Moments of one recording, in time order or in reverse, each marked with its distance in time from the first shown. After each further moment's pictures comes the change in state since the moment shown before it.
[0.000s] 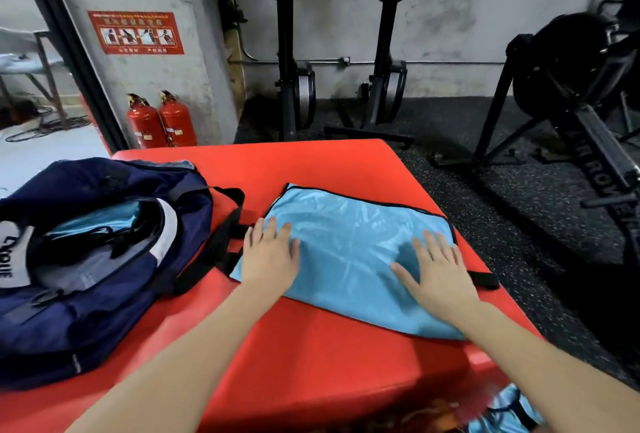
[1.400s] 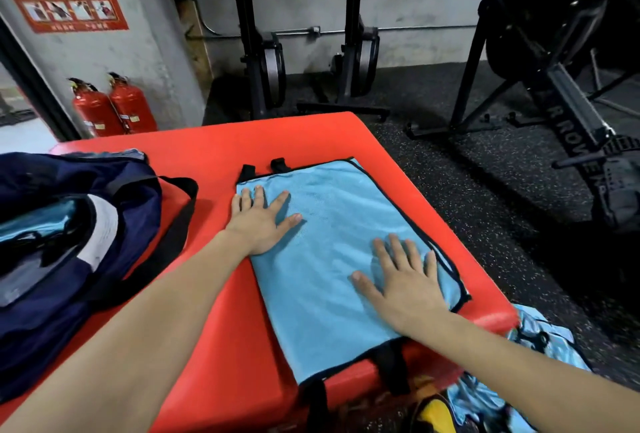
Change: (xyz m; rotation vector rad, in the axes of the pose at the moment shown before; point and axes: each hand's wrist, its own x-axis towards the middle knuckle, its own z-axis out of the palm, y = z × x) left_hand 0.078 0.023 0.035 0.188 -0.379 0.126; right_hand -0.041 -0.011 0.014 0.133 -0.155 0.061
